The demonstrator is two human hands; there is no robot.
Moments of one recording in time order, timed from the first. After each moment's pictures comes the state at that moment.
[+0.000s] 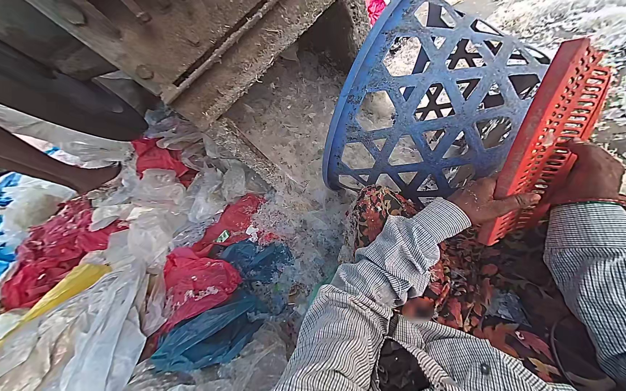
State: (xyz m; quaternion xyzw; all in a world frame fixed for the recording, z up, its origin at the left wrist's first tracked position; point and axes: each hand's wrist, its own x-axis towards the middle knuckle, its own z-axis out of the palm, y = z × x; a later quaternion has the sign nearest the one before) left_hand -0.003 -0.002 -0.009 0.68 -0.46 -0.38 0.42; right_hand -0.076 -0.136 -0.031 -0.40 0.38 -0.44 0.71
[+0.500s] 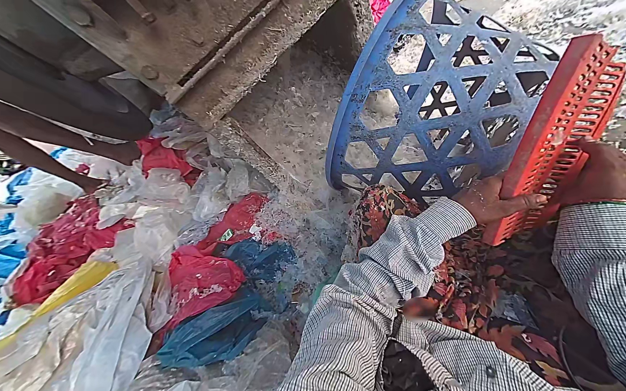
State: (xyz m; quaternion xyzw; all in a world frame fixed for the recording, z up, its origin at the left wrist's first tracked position) left_hand -0.006 0.001 0.002 0.69 -0.45 -0.39 0.41; right_hand -0.075 -0.145 -0.049 -0.43 0.37 -0.44 0.70
